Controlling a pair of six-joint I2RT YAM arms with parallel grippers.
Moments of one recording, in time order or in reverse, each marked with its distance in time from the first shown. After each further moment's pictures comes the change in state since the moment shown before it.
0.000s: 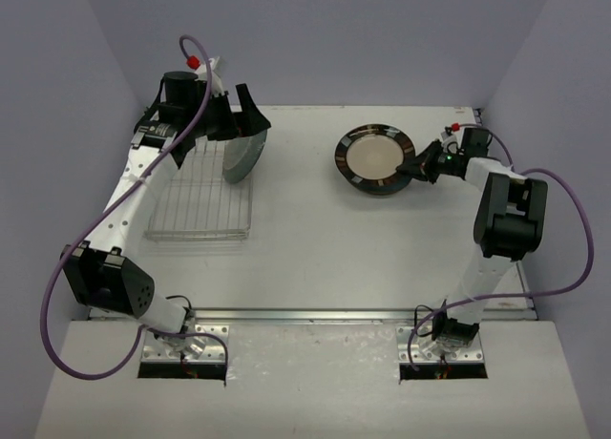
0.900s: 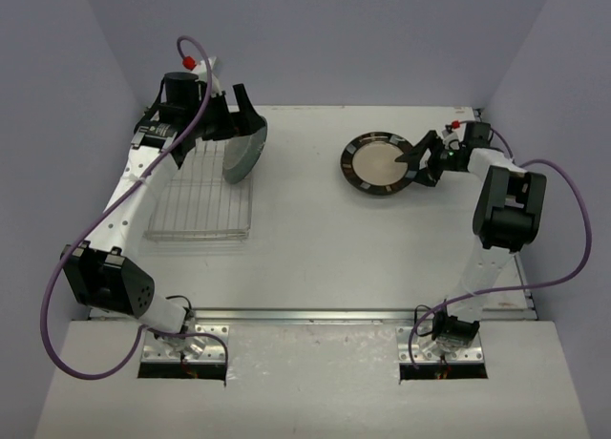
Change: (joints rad) left arm 0.000 0.000 -0.001 -0.011 -0.094 0.014; right arm -0.020 0.108 0.153 -0.185 0.013 -0.122
